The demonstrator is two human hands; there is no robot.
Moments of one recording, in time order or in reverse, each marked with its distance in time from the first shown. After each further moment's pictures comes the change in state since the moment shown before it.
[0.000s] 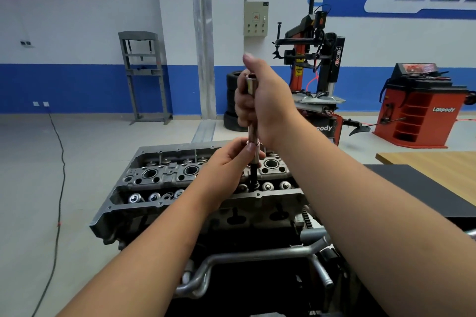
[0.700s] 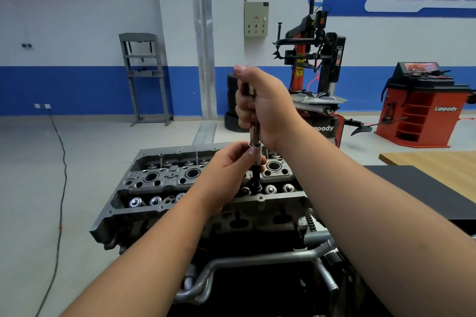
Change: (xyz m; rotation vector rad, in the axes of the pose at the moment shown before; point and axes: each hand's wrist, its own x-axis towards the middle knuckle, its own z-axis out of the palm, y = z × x) left_hand -0.001 0.000 -0.003 -0.015 -0.013 -0.005; right_hand 0.009 0.009 -0.007 -0.041 -0.085 -0.087
